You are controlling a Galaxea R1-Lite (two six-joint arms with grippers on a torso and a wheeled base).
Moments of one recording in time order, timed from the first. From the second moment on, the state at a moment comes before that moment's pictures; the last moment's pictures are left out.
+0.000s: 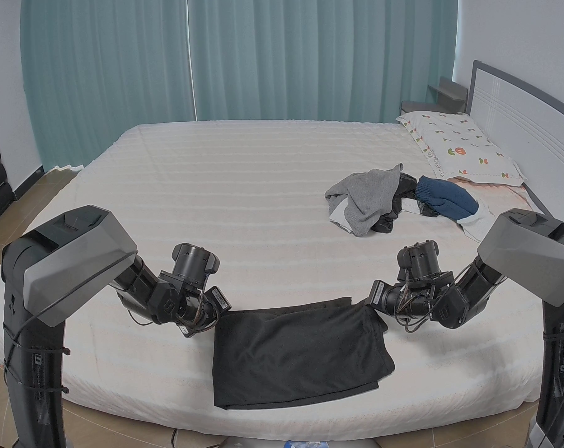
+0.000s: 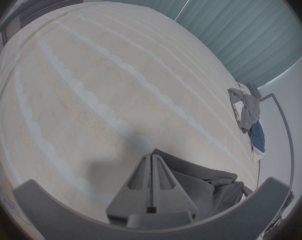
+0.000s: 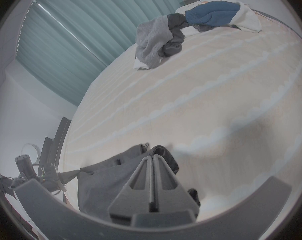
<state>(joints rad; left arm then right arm) -0.35 2.35 -1.13 -0.28 0.07 -0.93 0.35 2.33 -1.01 -0.64 0.07 0.69</state>
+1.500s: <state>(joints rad) -0.30 2.34 -1.15 -0.28 0.01 -1.00 0.28 2.20 -0.66 -0.67 0.29 0.65</state>
